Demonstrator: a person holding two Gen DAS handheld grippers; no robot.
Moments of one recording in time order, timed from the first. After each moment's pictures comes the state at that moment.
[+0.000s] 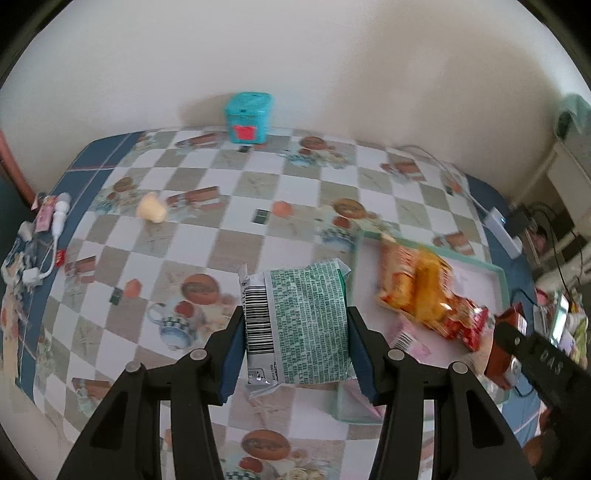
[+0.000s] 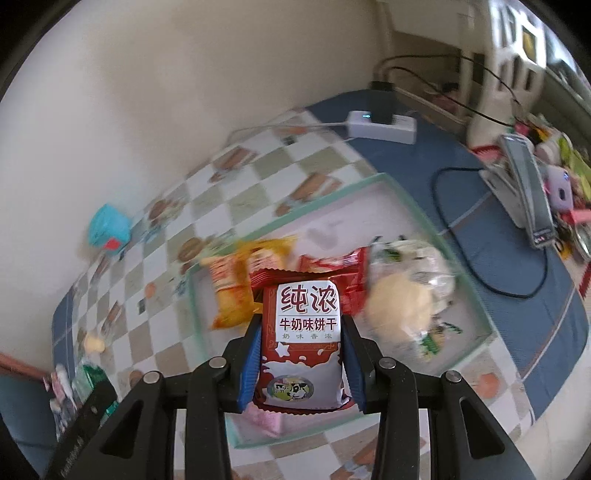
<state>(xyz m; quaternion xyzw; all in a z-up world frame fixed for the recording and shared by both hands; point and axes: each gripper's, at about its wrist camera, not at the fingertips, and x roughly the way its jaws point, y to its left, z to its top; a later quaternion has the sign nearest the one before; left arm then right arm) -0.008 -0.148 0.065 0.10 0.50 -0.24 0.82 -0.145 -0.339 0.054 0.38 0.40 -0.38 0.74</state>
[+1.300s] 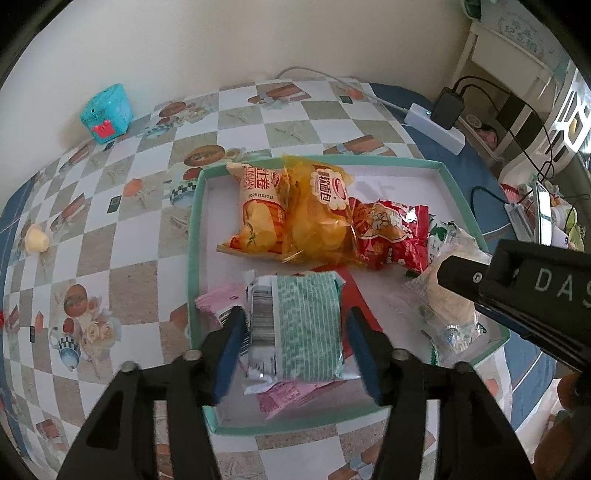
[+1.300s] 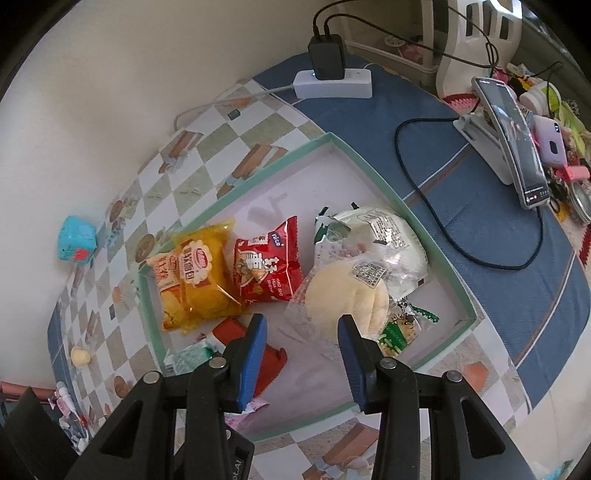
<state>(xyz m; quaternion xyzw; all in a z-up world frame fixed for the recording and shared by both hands) -0.079 -0.249 -0.005 0.20 0.51 -0.36 0.75 -0.165 -0.370 0.018 0.42 0.44 -0.39 0.69</state>
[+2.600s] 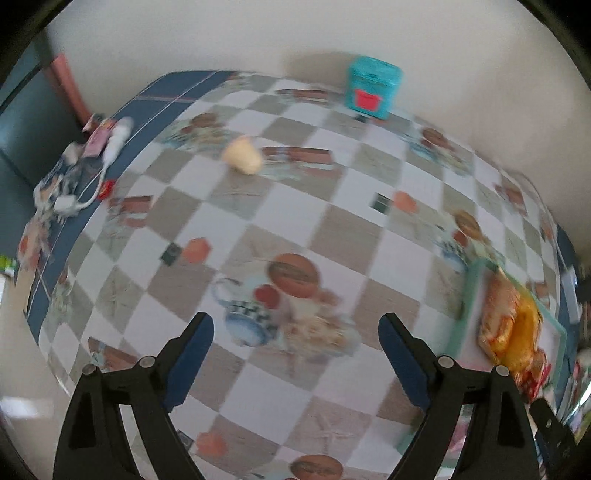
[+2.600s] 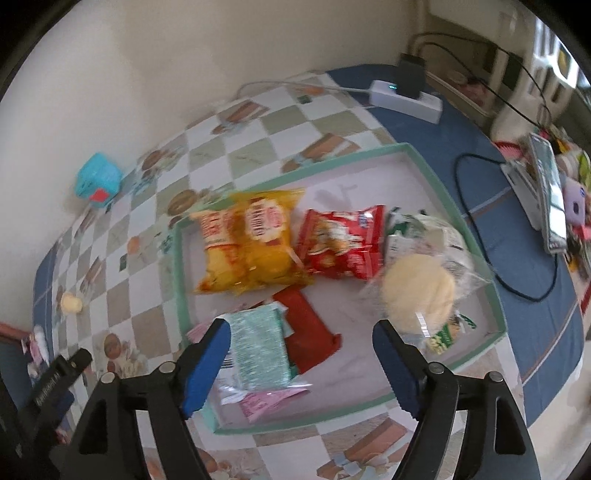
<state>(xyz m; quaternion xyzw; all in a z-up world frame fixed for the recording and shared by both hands) 0.060 -0.078 0.009 0.03 0.57 -0.07 0.82 -0.110 -0.313 0.025 0.32 0.48 -0.34 0.74</state>
